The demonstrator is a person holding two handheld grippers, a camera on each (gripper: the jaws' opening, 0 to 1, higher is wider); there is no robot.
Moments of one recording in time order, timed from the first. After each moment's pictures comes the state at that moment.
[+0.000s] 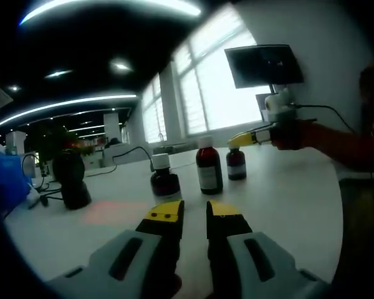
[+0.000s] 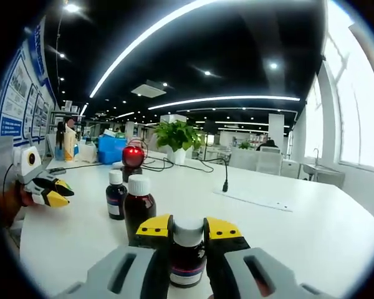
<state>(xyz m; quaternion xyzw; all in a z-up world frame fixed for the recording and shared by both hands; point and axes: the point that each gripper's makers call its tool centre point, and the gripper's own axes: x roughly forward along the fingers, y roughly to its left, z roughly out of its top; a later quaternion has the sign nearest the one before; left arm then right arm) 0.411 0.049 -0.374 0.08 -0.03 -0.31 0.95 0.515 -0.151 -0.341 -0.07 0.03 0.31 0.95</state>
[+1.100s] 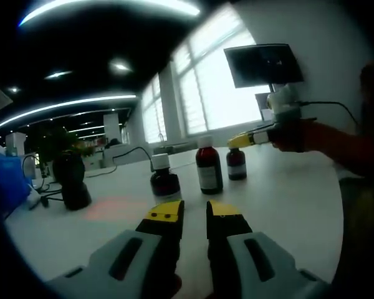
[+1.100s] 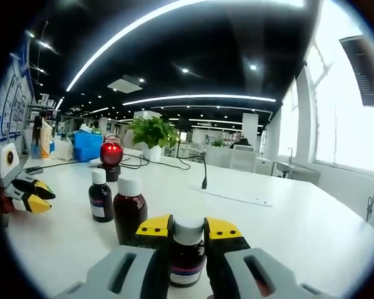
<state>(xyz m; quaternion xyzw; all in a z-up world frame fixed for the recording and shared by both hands) 0.412 0.049 -0.375 0.08 -0.03 -0.31 0.95 0.513 -0.150 -0.342 -0.09 0.03 0.20 0.97</state>
